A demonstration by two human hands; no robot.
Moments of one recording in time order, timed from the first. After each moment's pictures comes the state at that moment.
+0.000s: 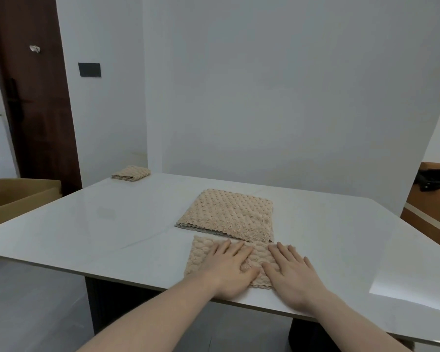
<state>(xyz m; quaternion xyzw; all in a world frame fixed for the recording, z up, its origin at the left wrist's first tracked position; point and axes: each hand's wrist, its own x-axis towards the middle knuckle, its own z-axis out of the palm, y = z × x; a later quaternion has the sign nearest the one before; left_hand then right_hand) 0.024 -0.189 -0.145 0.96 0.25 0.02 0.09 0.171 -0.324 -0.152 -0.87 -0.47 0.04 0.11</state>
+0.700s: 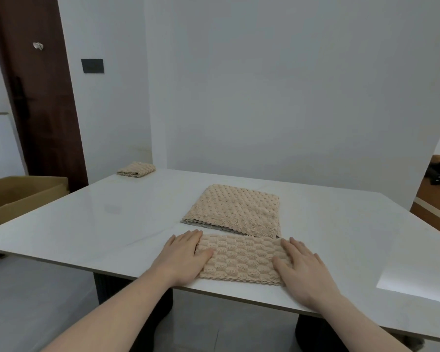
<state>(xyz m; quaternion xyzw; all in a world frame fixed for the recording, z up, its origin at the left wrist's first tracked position) -0.050 -0.116 -0.155 0.92 0.36 0.11 0.14 0.164 -0.333 -0.148 -0.88 -0.44 0.01 0.21</state>
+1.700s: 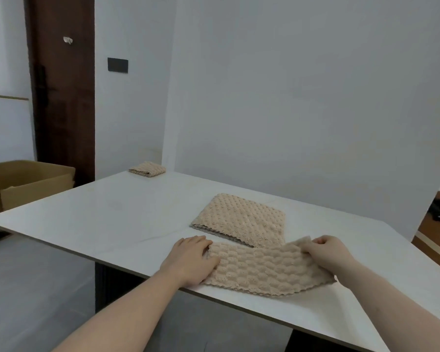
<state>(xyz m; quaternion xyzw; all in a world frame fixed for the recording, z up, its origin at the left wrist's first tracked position) -0.056 -0.121 -0.146 0.91 0.36 0.14 0.16 0.192 -0.314 -0.063 -0.88 -0.24 0.11 0.39</state>
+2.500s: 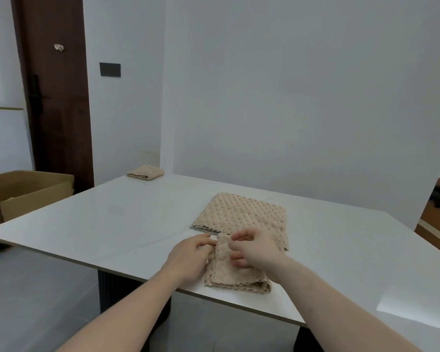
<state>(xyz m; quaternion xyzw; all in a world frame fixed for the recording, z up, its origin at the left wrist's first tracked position) -0.060 -0.109 -0.147 0.84 0.34 0.24 0.33 0.075 -0.243 -0.079 -0.72 -0.36 0.30 0.50</state>
